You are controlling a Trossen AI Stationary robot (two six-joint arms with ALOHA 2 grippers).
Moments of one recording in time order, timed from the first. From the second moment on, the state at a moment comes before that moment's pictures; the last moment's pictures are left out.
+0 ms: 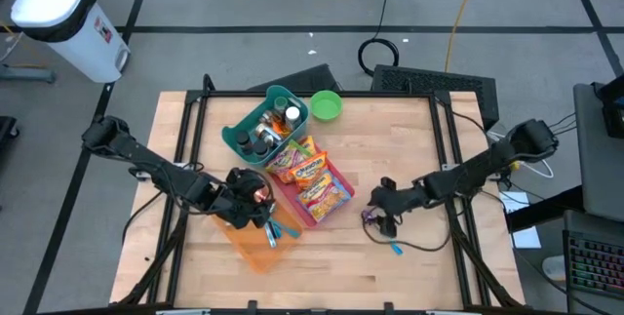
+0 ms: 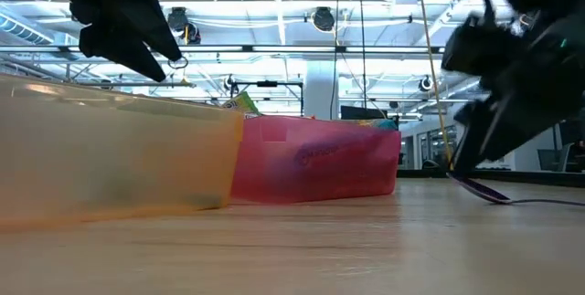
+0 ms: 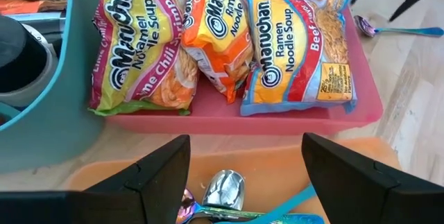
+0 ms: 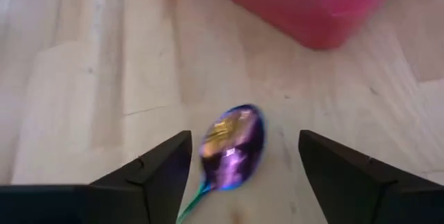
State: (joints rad) left arm -0.47 1.30 0.84 -0.54 -0.59 -0.99; right arm 0.37 1.31 0.48 -0.02 0.13 0.53
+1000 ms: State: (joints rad) left arm -0.44 1.30 0.84 -0.52 -0.58 -0.98; right arm 0.33 1.41 0.34 0.40 0.04 0.30
